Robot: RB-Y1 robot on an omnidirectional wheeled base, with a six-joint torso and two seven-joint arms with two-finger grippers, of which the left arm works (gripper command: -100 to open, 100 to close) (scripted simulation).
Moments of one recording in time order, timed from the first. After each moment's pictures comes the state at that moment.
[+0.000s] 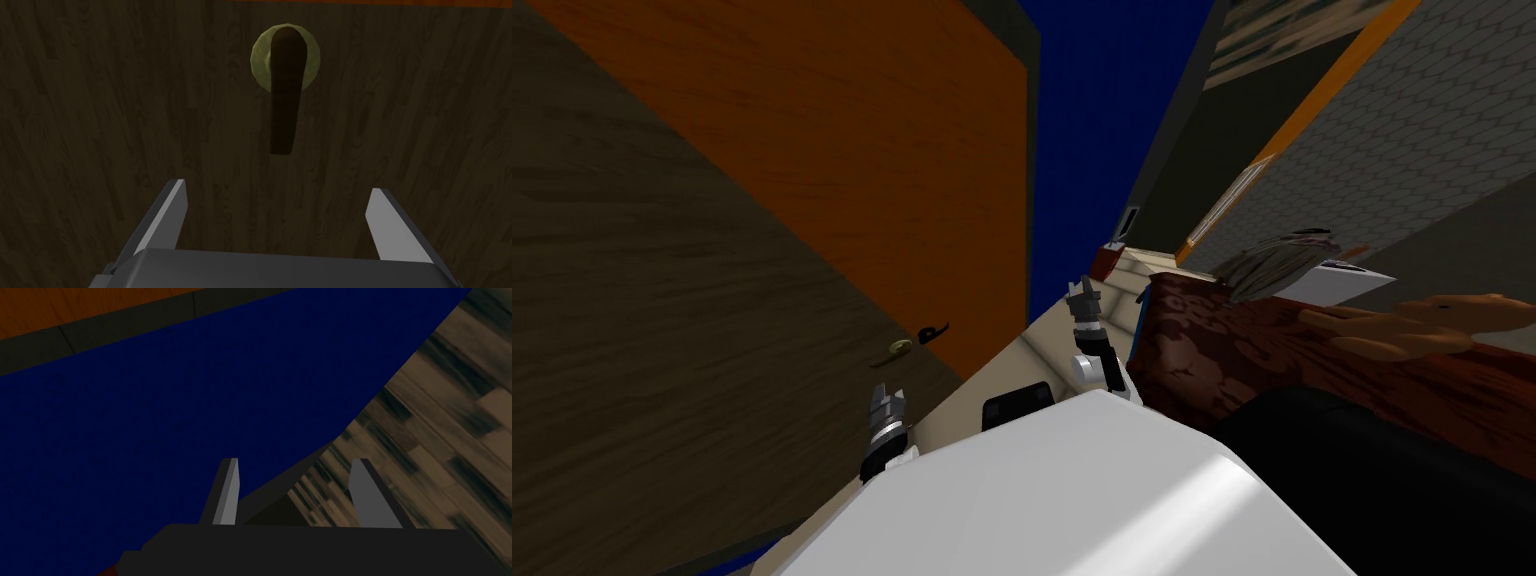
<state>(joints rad) 0.17 0.12 0.46 -0.90 0.02 -0.77 0.17</state>
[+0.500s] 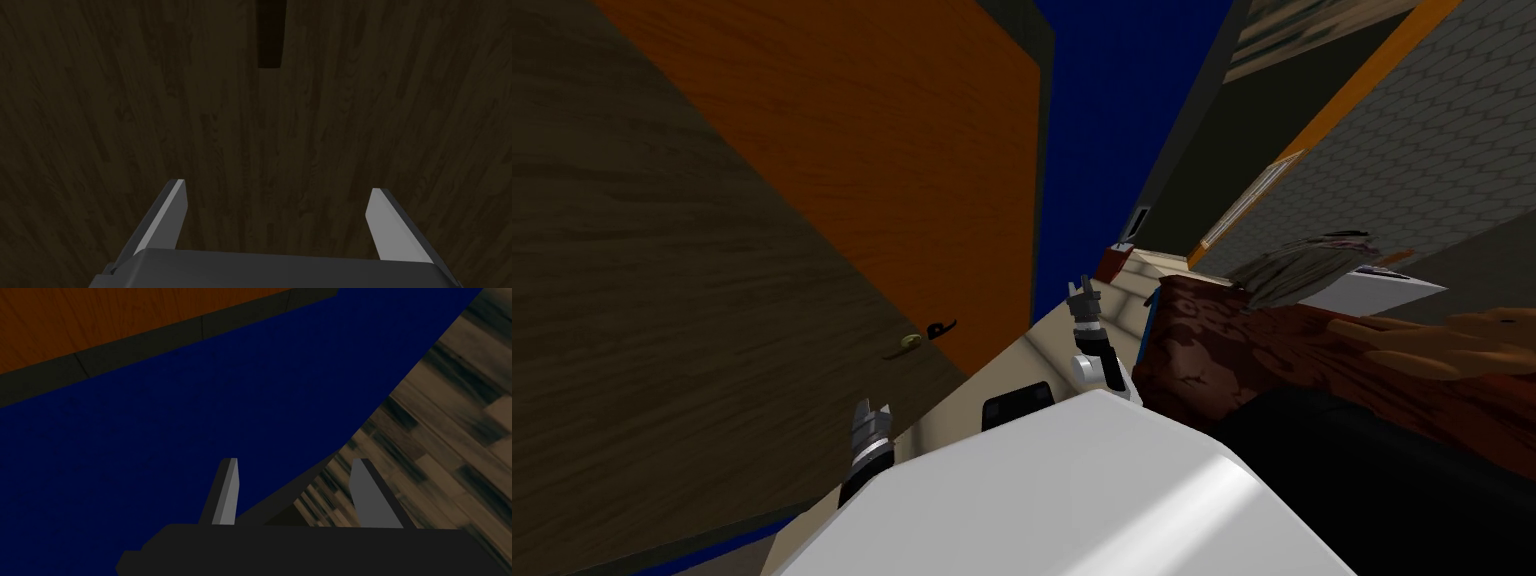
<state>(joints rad) 0.21 0.14 0.50 -0.88 0.04 -0.77 0.17</state>
